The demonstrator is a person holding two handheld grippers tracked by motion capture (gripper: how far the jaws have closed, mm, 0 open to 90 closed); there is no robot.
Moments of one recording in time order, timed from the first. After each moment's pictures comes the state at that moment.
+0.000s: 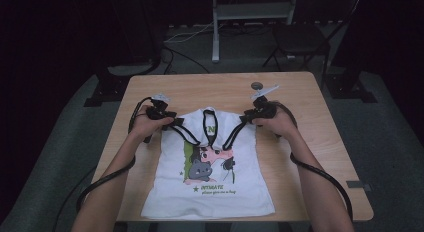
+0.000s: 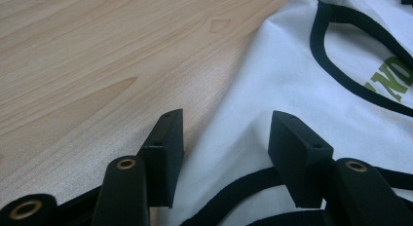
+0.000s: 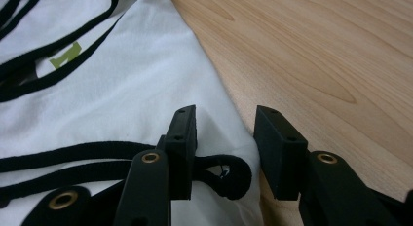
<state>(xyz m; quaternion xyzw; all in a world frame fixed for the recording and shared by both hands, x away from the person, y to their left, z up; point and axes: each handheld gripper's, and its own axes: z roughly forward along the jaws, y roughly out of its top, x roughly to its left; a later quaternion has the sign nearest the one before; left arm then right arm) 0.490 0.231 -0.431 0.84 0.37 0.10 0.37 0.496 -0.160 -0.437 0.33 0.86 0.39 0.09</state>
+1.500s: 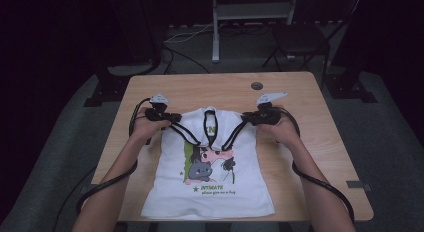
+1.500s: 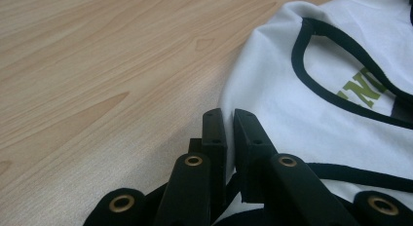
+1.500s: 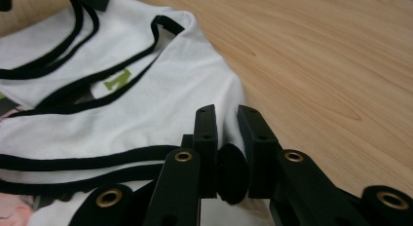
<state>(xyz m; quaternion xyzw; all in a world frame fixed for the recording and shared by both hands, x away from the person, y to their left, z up) 0.471 0.230 -0.420 0.84 0.36 0.13 0.40 0.462 -0.167 -0.427 0.31 0.82 0.46 0.12</state>
